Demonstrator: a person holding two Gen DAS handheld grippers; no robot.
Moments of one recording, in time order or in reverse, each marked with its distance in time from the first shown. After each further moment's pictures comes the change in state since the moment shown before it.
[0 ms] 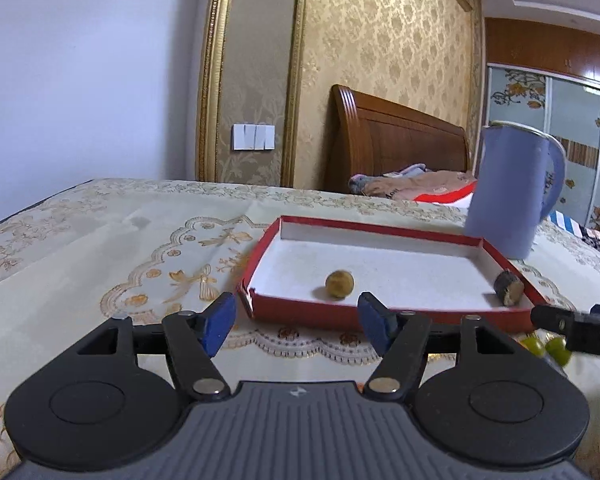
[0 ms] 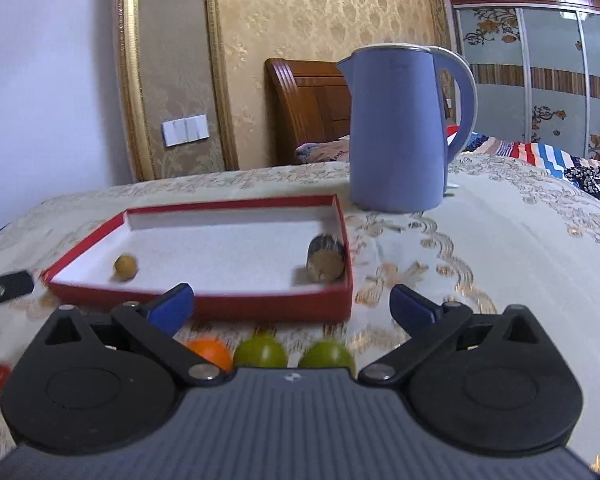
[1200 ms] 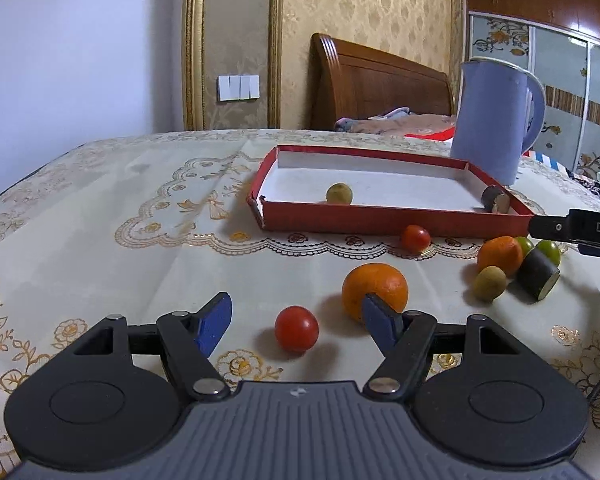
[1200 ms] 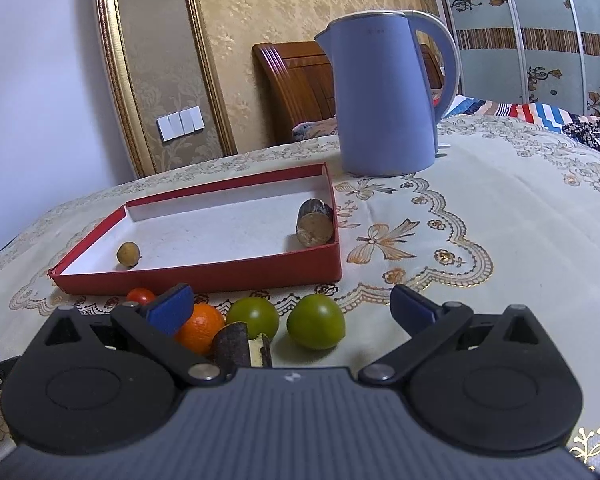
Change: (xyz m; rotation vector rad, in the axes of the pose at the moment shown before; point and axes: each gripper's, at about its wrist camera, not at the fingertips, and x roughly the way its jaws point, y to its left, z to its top) left arm -0.027 0.015 -0.036 0.068 0.158 -0.027; right arm 0.004 -0.020 -0.003 0.115 0.058 0.008
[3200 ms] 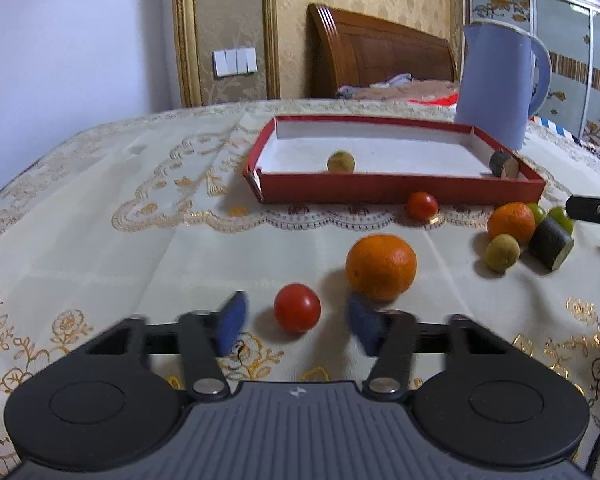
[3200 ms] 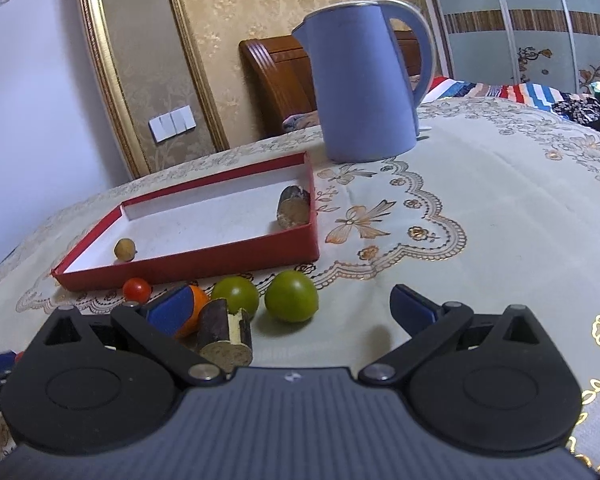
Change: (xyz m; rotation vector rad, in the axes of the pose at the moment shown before) left arm 0.011 -0.006 0.000 0.049 0.094 0.016; right arm -0.021 -0.019 -0.008 0.055 0.028 -0.001
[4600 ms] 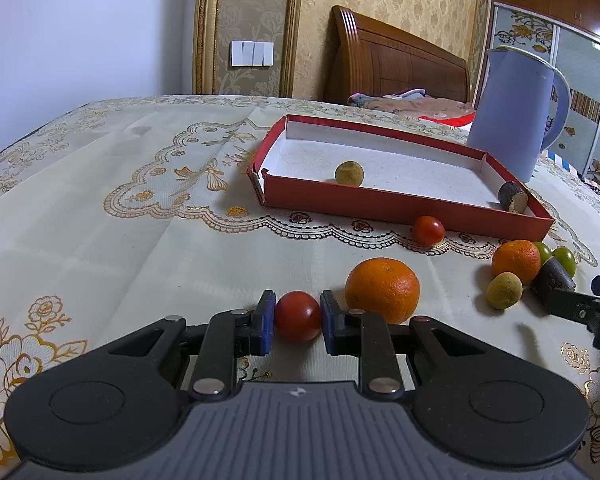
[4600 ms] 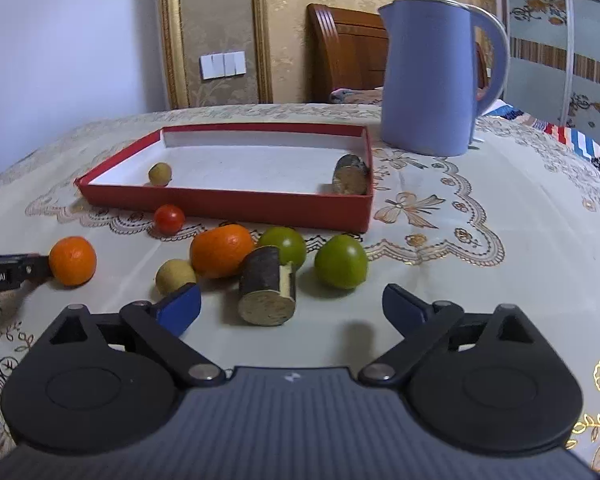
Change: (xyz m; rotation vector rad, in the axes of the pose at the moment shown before) left arm 0.010 0.006 0.007 -0.127 -0.004 -0.019; right arm 0.009 0.039 -0.010 -0.275 0.111 0.042
